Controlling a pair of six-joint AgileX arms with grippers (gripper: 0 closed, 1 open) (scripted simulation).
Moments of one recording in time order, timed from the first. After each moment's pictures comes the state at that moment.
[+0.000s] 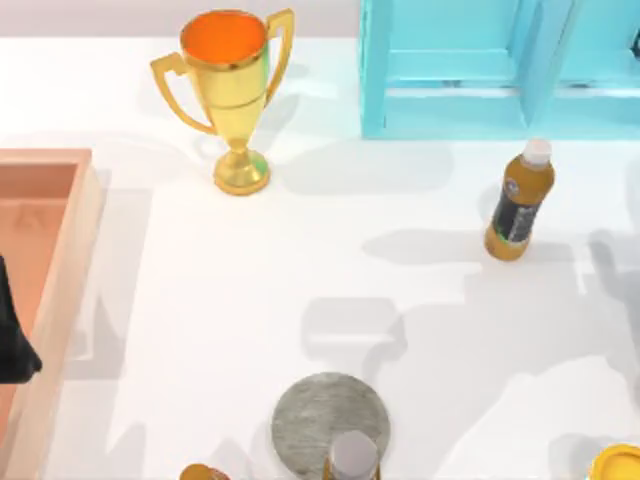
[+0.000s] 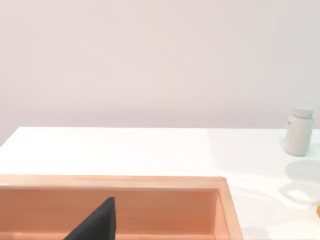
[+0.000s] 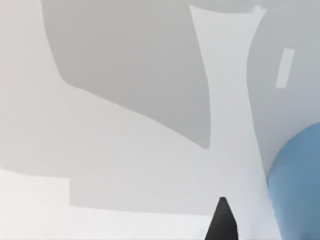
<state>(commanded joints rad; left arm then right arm) 0.00 0.00 0.00 0.00 0.00 0.00 -0.11 1.91 1.20 -0.86 0.00 -1.67</state>
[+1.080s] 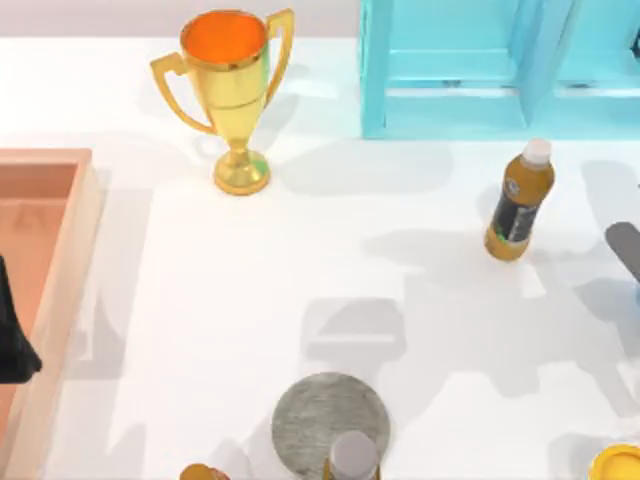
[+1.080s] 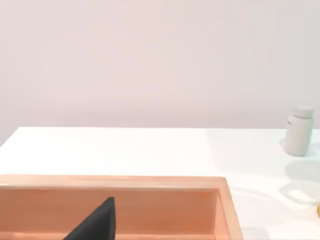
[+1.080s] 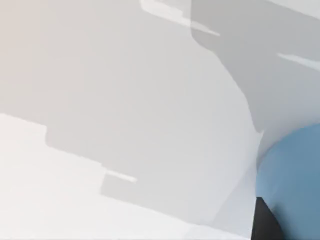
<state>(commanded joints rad) 0.00 0.00 0.00 0.00 0.00 0.00 0.01 1.92 1.22 -0.94 0.06 -1.88</state>
